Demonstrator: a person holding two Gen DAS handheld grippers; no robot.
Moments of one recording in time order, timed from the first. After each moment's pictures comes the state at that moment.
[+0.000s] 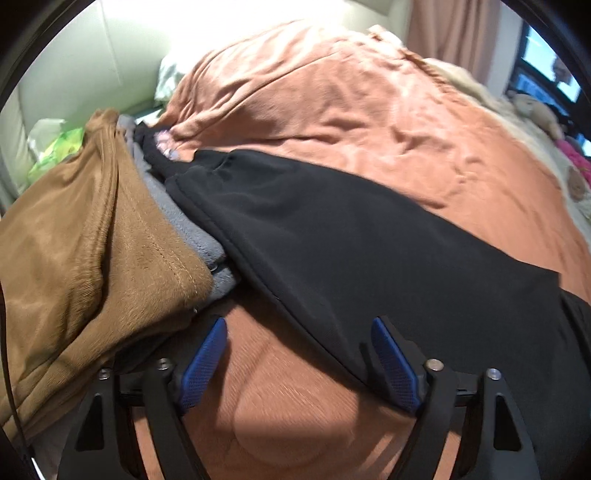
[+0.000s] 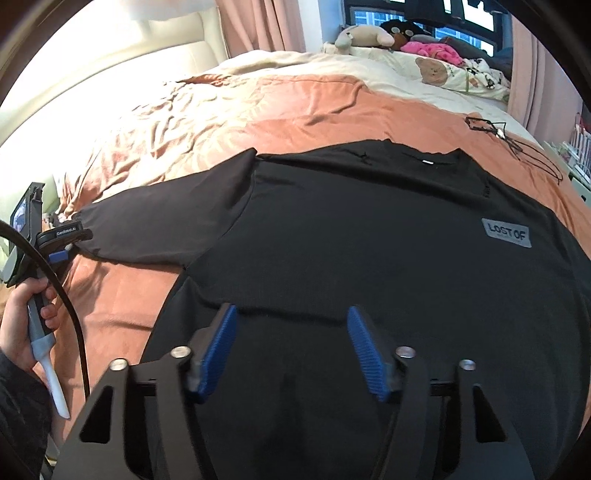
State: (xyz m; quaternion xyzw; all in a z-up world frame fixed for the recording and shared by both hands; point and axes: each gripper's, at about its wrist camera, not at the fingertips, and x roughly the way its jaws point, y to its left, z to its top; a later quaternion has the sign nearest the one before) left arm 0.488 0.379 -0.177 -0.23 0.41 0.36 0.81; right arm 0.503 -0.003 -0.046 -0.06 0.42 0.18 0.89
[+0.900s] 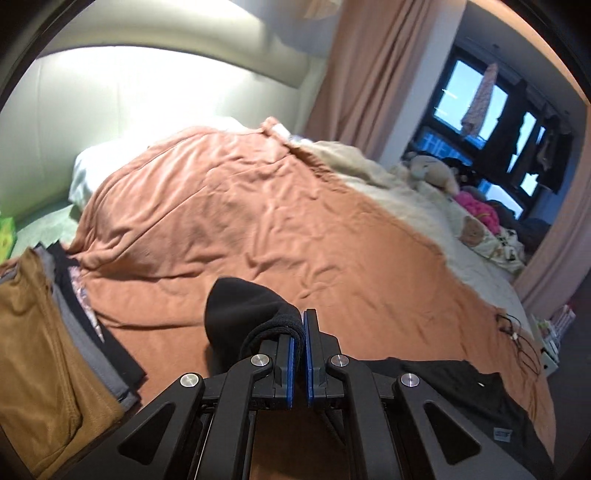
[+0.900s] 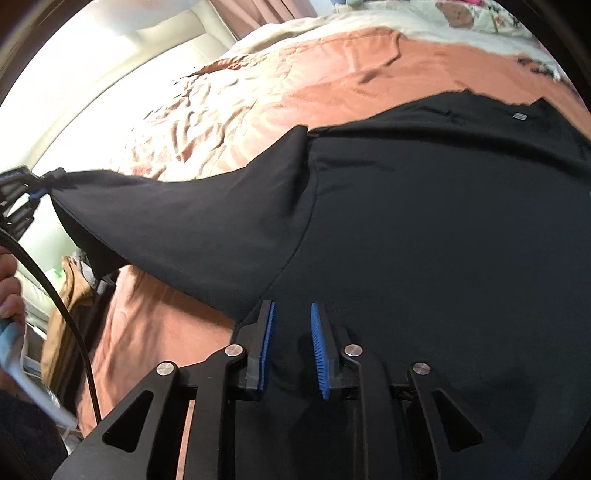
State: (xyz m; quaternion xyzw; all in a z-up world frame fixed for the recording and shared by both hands) left arm 0.523 0.340 -0.015 -0.24 0.26 0.19 0.92; right arm 0.604 0.063 -0.113 0.08 0.48 0.27 0.83
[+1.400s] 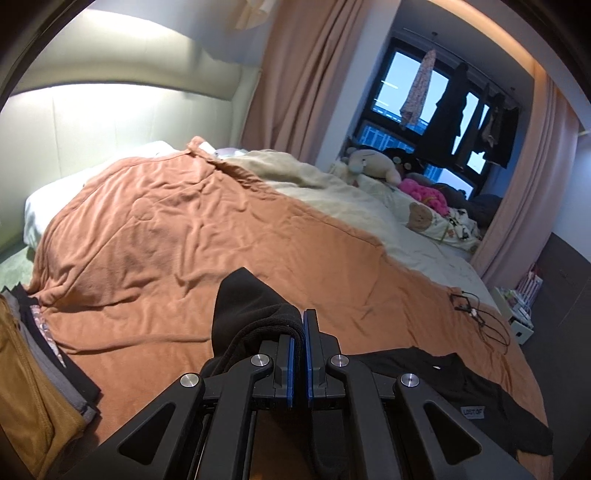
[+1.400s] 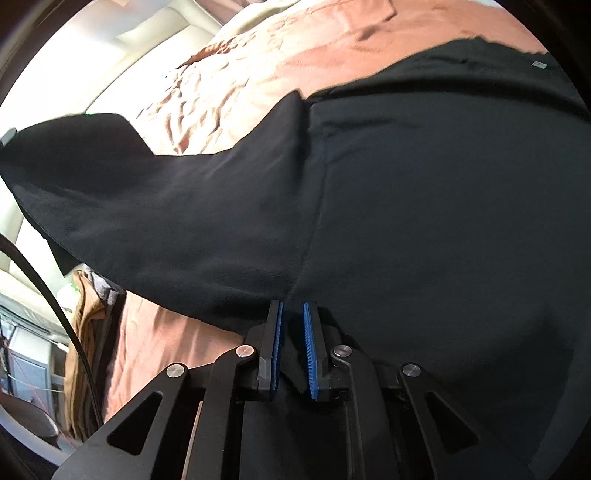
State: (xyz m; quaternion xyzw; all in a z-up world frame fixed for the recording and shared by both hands) left arm 0.541 0.271 0.030 -0.20 0.24 0.09 0.94; right arm 0.641 0.063 -0.138 0.12 0.52 0.27 0.80
